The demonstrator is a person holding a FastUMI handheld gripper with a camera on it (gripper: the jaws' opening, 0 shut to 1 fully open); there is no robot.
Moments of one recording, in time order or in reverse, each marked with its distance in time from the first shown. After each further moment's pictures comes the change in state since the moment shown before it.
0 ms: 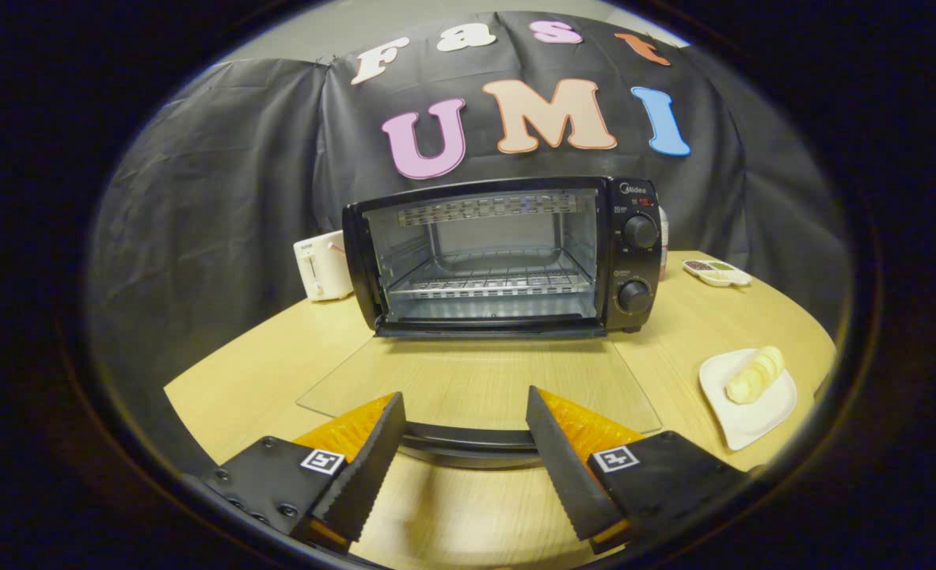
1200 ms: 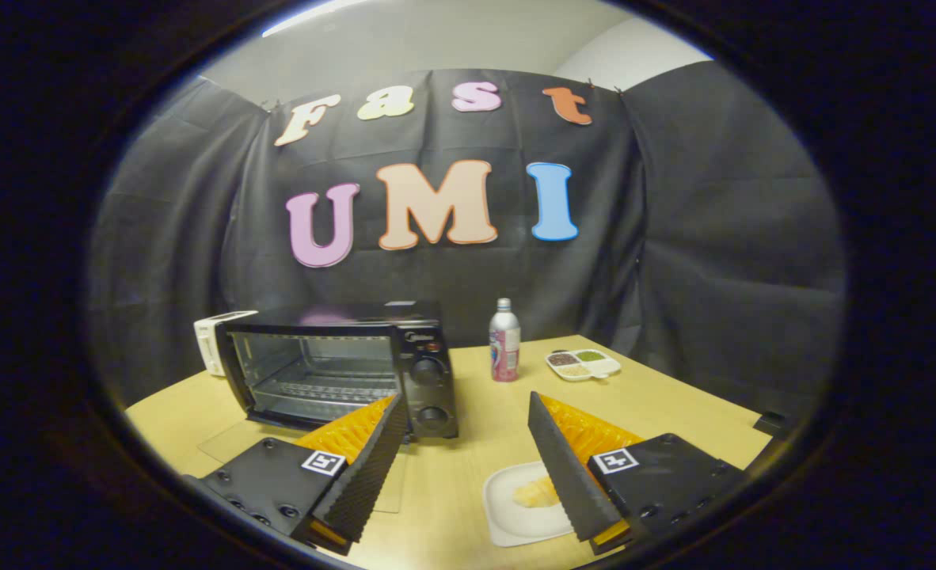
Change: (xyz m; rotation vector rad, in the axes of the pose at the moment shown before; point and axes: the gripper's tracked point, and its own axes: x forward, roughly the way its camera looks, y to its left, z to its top) arm -0.069 -0.203 0.122 0.036 -0.275 -0.355
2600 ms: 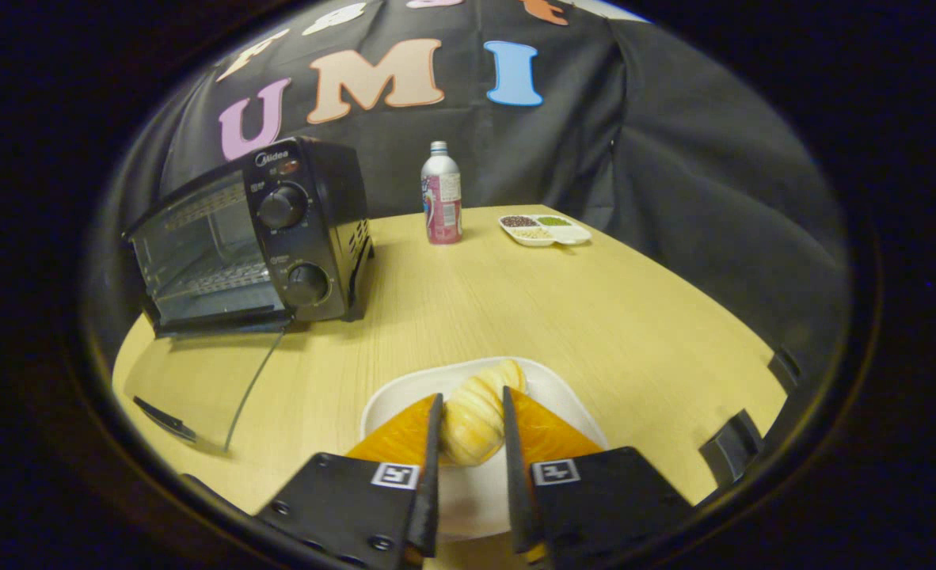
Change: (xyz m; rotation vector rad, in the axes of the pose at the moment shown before) arm 0.041 -0.059 -0.144 0.000 0.453 -0.114
